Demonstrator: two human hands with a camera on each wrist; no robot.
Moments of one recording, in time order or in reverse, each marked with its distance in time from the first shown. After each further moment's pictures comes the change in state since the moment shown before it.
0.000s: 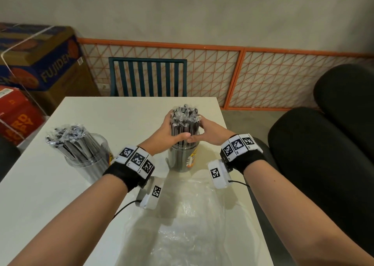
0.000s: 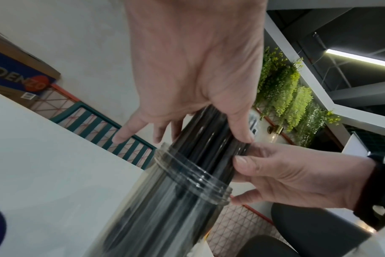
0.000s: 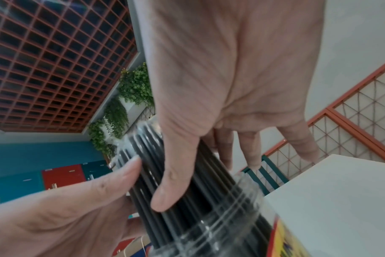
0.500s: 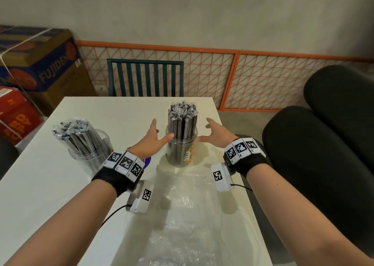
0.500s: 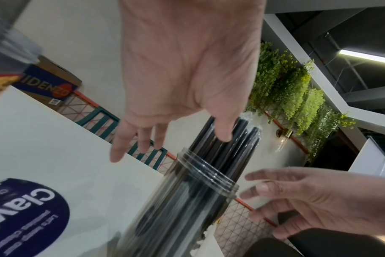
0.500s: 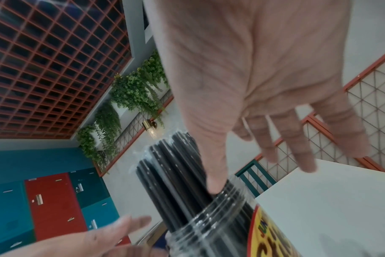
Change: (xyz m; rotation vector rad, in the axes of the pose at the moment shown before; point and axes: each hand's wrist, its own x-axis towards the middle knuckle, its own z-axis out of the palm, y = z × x) left_hand -0.034 -0.017 -0.012 0.134 0.039 -0.311; right_hand -0.041 0.000 0.002 -0.094 0.081 0.297
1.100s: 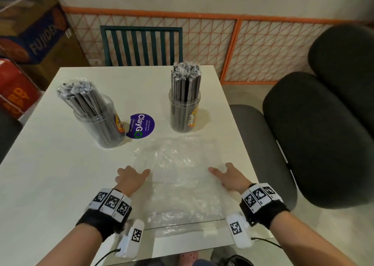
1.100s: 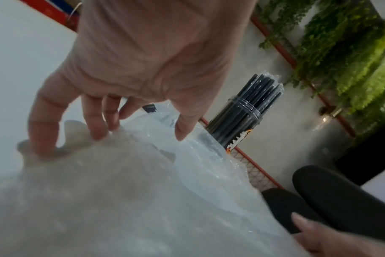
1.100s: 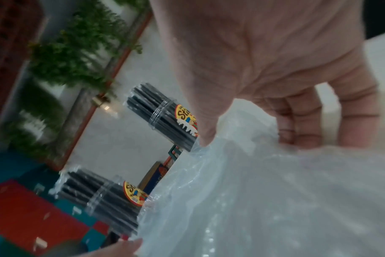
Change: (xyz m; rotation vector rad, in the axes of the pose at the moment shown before) left_hand -0.096 -0.157 0.050 0.247 0.085 -0.598; right_hand -0.125 0.109 0.150 0.275 -0.092 0.522
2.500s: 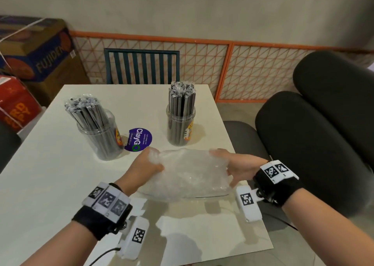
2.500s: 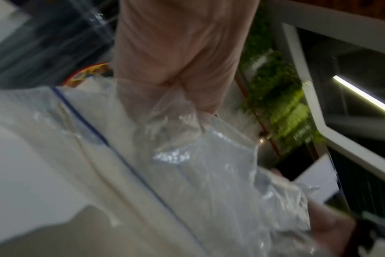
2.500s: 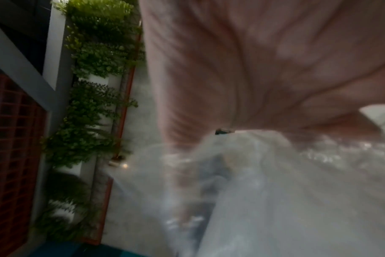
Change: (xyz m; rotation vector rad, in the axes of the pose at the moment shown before) left_hand -0.070 0.058 -0.038 -0.456 -0.073 0.576; right_hand -0.062 -0.070 -0.082 0.285 -0.505 -0.086
